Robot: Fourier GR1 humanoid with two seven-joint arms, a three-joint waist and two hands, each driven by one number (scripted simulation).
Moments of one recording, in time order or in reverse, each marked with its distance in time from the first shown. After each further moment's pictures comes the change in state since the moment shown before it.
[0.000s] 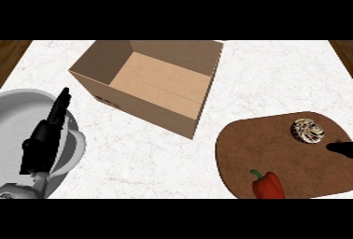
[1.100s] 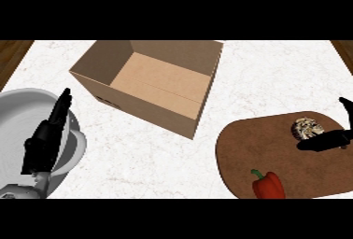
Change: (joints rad) left arm 0.010 -0.047 0.042 0.002 -0.046 -0.042 0.019; right arm -0.180 0.070 0.139 -0.093 0.029 0.241 0.446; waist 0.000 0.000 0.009
